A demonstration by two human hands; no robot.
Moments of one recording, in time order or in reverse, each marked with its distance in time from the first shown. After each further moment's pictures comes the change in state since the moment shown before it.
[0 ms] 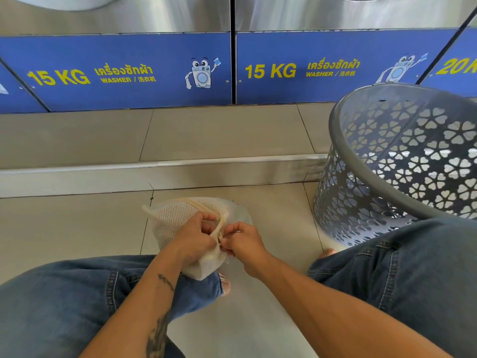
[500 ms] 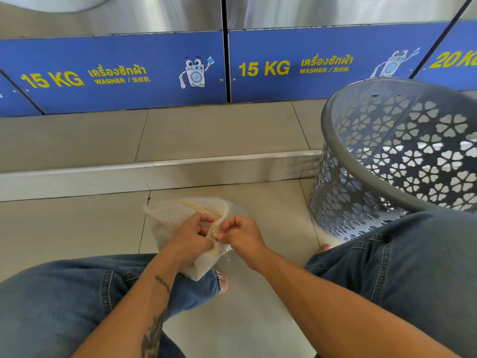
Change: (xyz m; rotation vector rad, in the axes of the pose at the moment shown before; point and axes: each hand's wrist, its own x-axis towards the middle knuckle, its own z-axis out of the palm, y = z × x) left_hand -0.008 0.000 0.005 0.047 0.019 0.033; right_hand 0.004 -0.001 -0.008 -0.106 0.032 -0.123
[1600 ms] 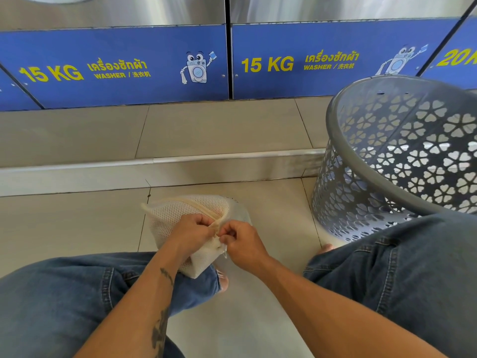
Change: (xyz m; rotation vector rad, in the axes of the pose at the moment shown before) left_hand 0.020 0.000 0.002 -0.028 0.097 -0.033; right_hand 0.001 0.016 -0.004 -0.371 -0.041 -0.273
